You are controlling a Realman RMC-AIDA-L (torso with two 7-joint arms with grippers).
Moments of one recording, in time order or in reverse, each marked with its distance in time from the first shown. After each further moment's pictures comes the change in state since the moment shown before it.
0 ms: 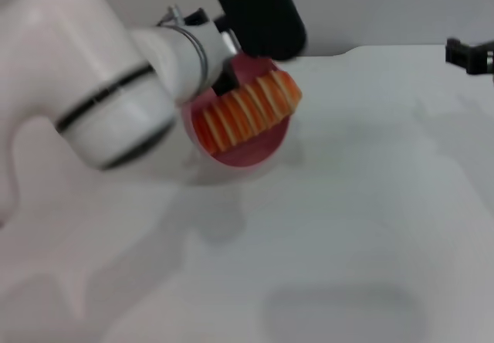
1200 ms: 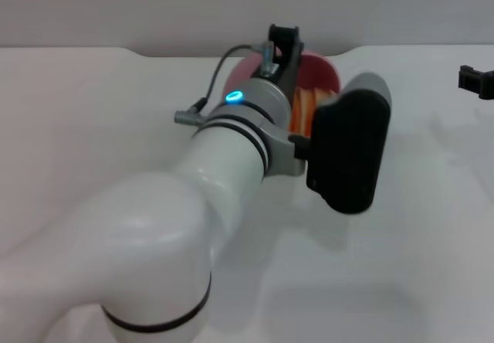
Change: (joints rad) left arm 0.085 -0.007 0.495 0.041 0.654 0.109 -0.145; right arm -0.023 -0.003 0.026 0.038 0.031 0.015 -0.010
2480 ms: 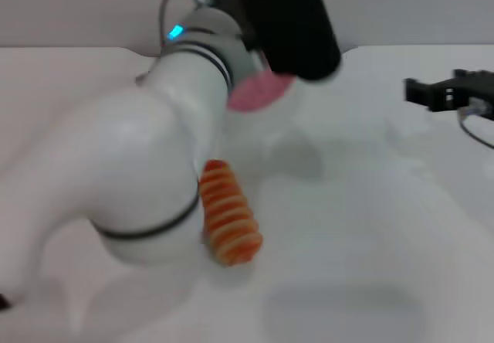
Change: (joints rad) left arm -0.039 0.000 -0.186 -0.002 -0.018 -0.093 -0.311; right arm 0.018 -0.001 -0.067 -0.020 0.134 0.036 -0.069
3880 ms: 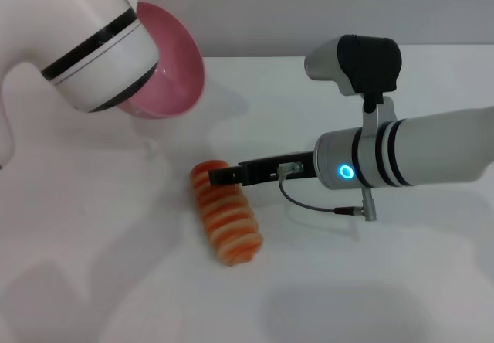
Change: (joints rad) left arm -0.102 0.009 -0.394 -0.099 -0.364 -0.264 -0.007; right arm 0.460 0.009 -0.157 0.676 0.938 -0.041 -0.401
